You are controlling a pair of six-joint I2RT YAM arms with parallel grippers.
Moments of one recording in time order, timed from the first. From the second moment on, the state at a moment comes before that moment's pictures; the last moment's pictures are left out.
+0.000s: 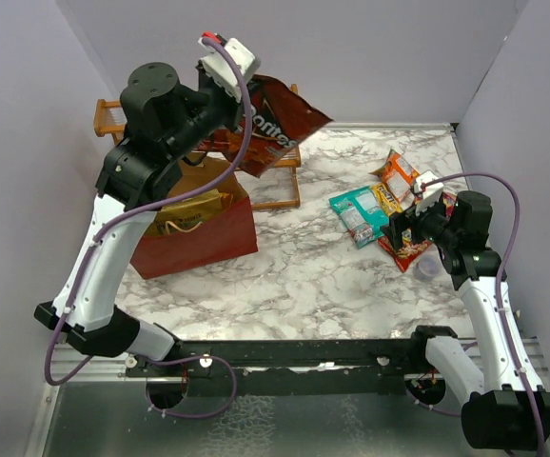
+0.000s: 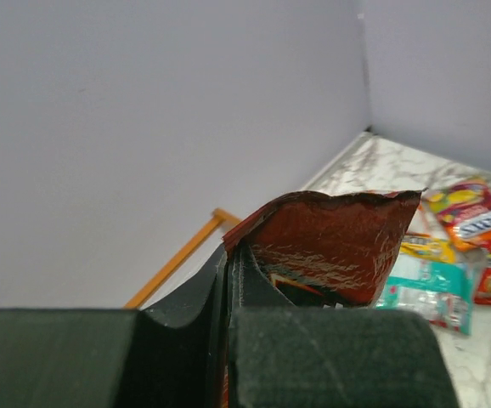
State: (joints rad) left arm -0.59 1.44 2.07 -0.56 0.17 0.27; right arm -0.05 0.84 0.75 -0.39 -0.51 -0.36
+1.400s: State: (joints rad) left arm -0.51 1.21 1.74 -0.55 -0.15 0.59; right arm -0.05 0.83 0.75 -0.39 -0.51 -0.37
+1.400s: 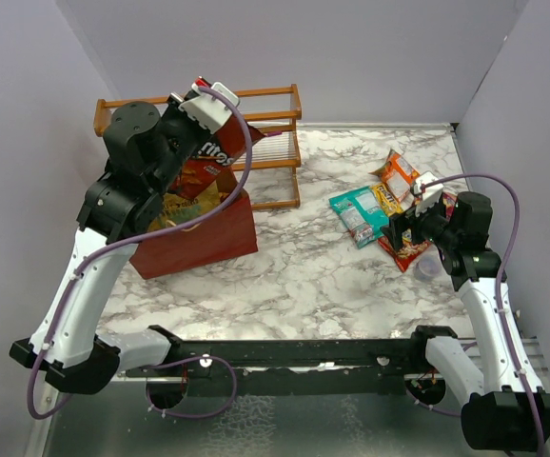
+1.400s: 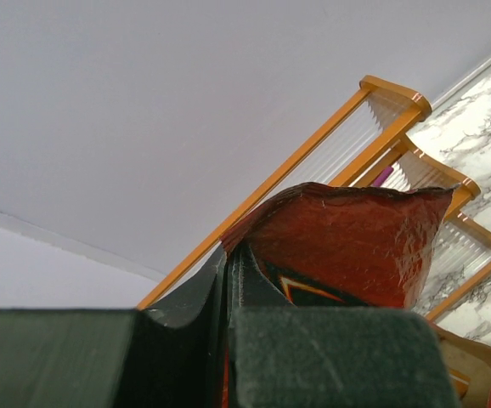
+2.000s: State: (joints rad) left arm -0.50 1.16 1.60 -0.59 -0.10 0.45; right arm -0.06 0.83 0.74 -0.39 -0.51 -0.38
